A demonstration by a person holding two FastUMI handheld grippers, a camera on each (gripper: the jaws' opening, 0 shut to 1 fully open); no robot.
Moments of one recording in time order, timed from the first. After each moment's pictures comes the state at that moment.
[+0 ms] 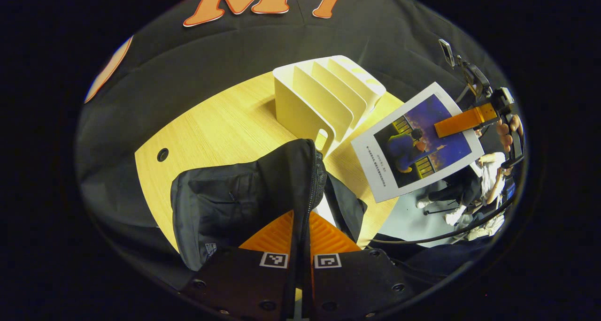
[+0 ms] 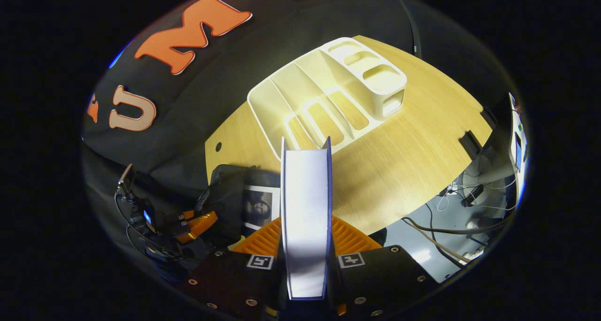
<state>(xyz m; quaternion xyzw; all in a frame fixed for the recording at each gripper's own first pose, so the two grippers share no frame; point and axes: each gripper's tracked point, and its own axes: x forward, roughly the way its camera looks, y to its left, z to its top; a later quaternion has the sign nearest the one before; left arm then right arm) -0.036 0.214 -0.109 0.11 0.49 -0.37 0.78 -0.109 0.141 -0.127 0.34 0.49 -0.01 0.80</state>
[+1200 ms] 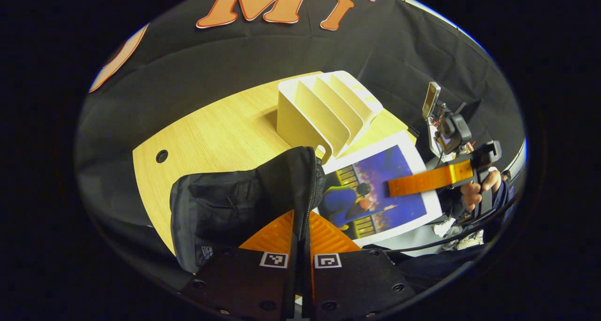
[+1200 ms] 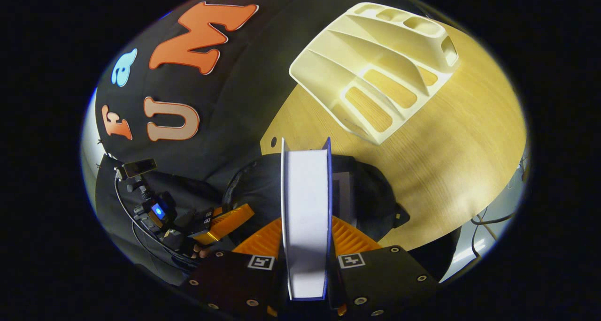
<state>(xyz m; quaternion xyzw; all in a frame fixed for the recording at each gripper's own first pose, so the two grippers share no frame) -0.020 0.213 -0.077 0.06 0.47 -0.37 0.80 -0.081 0.266 -0.158 0.50 0.44 0.12 0.74</state>
